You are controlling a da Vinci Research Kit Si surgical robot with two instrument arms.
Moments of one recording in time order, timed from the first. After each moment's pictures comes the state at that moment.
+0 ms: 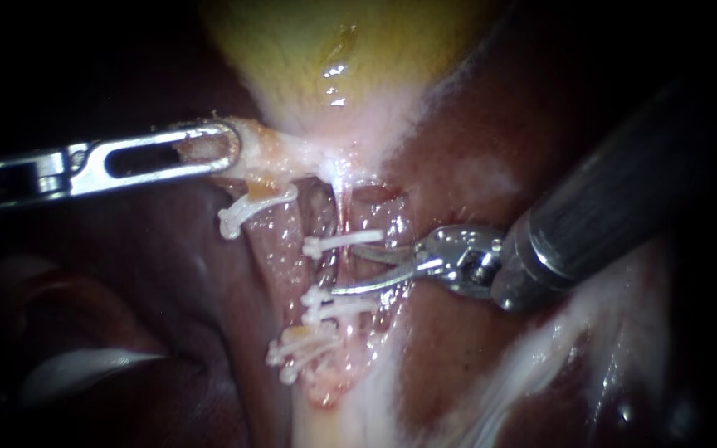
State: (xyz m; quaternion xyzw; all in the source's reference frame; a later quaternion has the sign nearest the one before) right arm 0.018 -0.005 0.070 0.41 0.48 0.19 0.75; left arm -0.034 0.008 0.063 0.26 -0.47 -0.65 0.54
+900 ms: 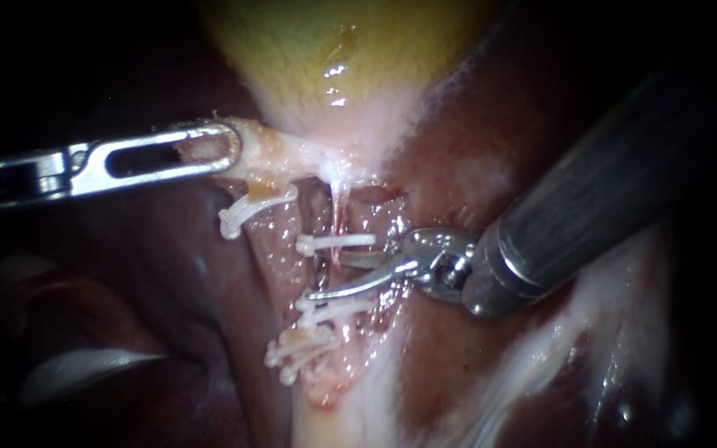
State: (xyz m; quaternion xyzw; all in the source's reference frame) right arm 0.020 -0.005 0.071 0.44 0.51 0.19 0.72; left arm -0.034 0.008 0.063 0.26 -0.47 -0.65 0.54
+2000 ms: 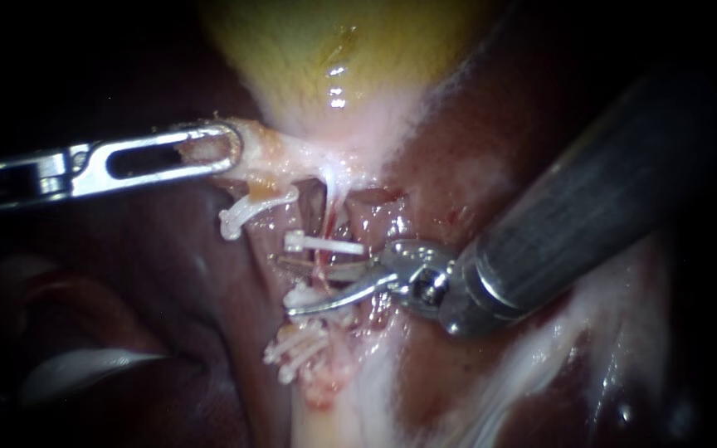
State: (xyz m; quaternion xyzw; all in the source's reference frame) right arm 0.023 -0.006 0.070 0.48 0.56 0.17 0.66; left arm -0.035 0.008 0.063 0.26 -0.47 -0.65 0.54
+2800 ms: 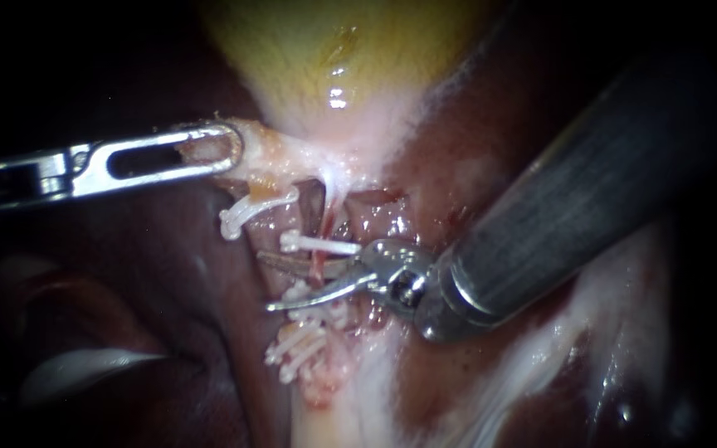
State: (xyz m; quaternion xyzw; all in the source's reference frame) right arm 0.024 -0.007 0.069 0.49 0.58 0.16 0.63; left arm -0.035 0.008 0.063 0.26 -0.47 -0.65 0.54
